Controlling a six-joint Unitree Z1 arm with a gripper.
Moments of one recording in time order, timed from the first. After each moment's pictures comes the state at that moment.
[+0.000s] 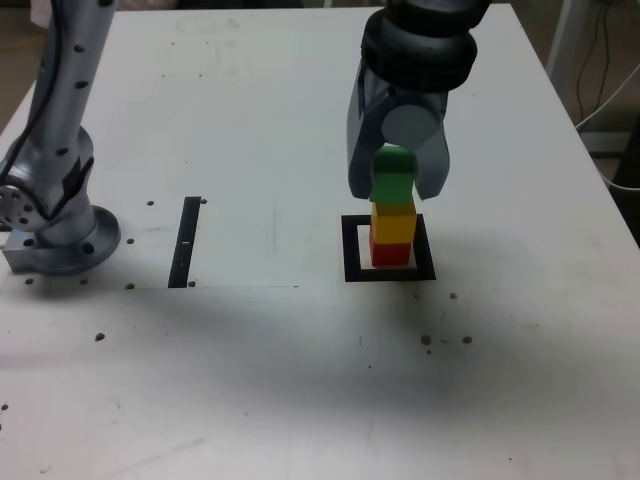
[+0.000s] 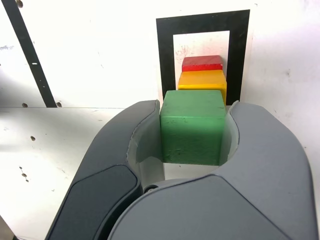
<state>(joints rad) -0.17 2.08 -1.92 1.59 0.07 -0.15</state>
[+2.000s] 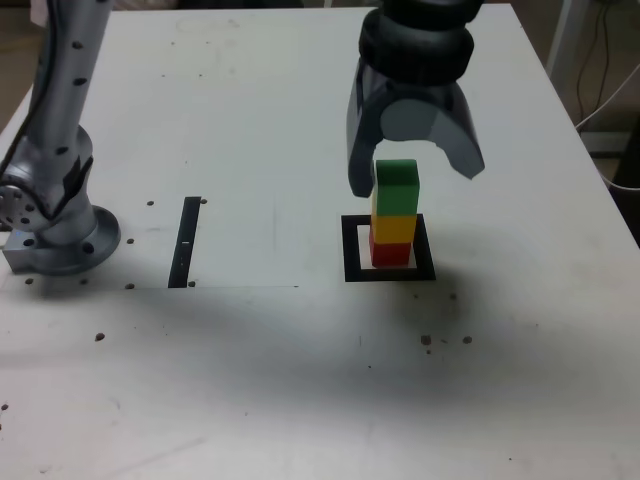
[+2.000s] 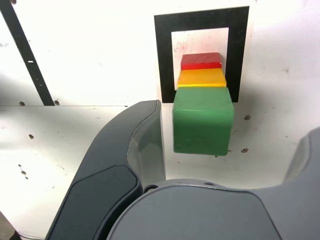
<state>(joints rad) -0.15 2.05 -1.89 1.56 0.05 -0.12</state>
